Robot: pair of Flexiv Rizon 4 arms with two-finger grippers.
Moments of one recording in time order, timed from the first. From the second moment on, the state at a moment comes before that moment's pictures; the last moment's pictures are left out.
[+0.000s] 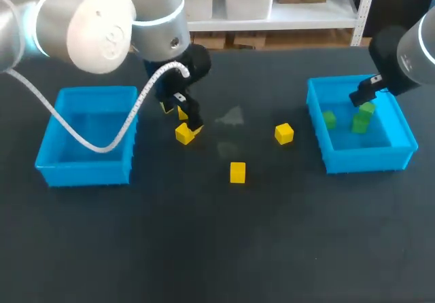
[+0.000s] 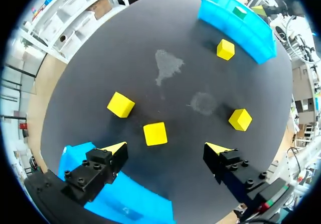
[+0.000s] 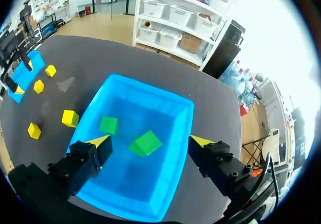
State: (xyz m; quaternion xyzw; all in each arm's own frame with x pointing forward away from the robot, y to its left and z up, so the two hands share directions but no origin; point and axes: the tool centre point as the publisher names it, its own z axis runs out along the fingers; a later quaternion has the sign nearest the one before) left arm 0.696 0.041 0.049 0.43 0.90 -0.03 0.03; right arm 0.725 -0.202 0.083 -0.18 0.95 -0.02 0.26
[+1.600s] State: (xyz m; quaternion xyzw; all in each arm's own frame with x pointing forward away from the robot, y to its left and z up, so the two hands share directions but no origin) left arm 0.714 0.041 -0.013 0.36 0.93 0.03 0.07; right arm 0.725 -0.202 0.083 -0.18 0.95 -0.02 0.26
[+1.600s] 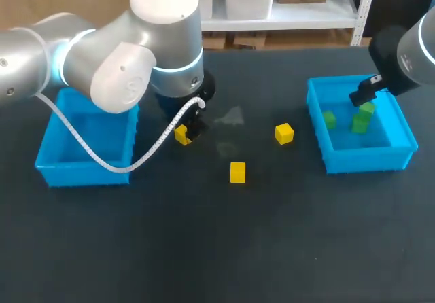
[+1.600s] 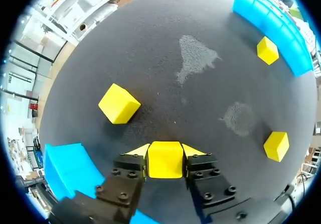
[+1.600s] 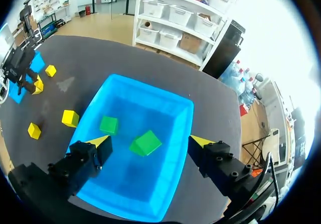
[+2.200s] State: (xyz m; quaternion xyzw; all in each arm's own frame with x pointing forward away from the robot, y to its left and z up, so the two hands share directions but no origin) left arm 0.733 0.069 0.067 0.33 0.94 0.01 0.10; right arm 0.725 -0.202 0.083 -0.18 0.95 -0.02 0.26
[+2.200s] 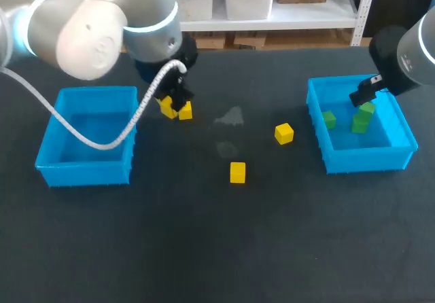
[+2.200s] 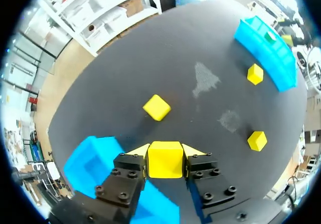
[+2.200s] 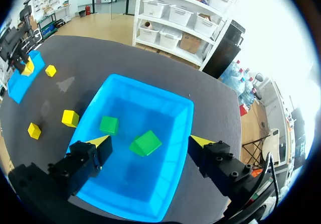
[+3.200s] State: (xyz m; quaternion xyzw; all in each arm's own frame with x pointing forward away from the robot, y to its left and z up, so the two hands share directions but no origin) left arm 0.700 0.219 0.081 0.15 0.98 0.05 0.10; right arm 0.725 -0.202 0.083 -0.18 0.95 -0.02 0.26
